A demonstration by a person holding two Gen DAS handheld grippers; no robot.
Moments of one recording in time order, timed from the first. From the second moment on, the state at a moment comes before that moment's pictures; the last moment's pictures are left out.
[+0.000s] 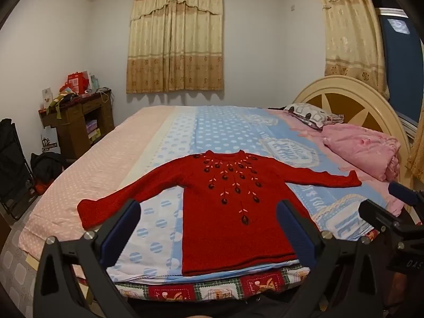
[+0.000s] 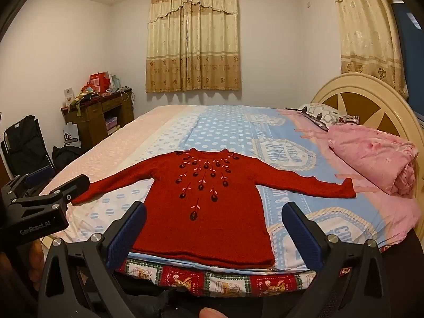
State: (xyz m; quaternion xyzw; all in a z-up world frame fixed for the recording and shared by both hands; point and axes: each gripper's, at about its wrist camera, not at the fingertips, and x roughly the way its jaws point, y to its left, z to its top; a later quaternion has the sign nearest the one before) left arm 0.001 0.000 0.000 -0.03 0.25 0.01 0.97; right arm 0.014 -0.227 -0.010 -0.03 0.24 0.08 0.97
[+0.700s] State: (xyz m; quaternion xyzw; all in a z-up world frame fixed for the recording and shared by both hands) left arm 0.003 0.000 -0.001 -0.02 0.24 0.01 0.97; right arm 0.021 -0.230 -0.019 -0.02 0.25 0.08 0.97
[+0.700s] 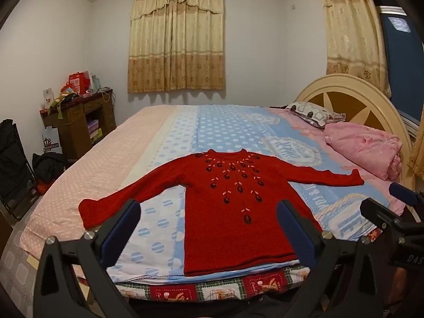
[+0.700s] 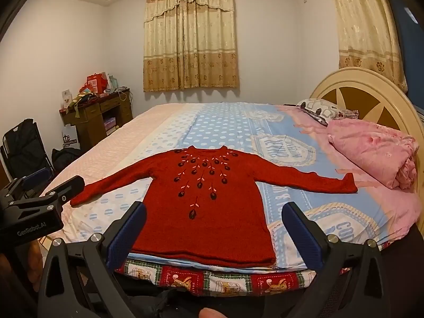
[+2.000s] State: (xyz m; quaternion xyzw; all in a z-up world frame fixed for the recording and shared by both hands) left arm 0.004 0.004 -0.013 -0.02 0.25 0.02 0.97; right arm 0.032 -0.228 -0.033 -0.01 0.27 0.08 0.96
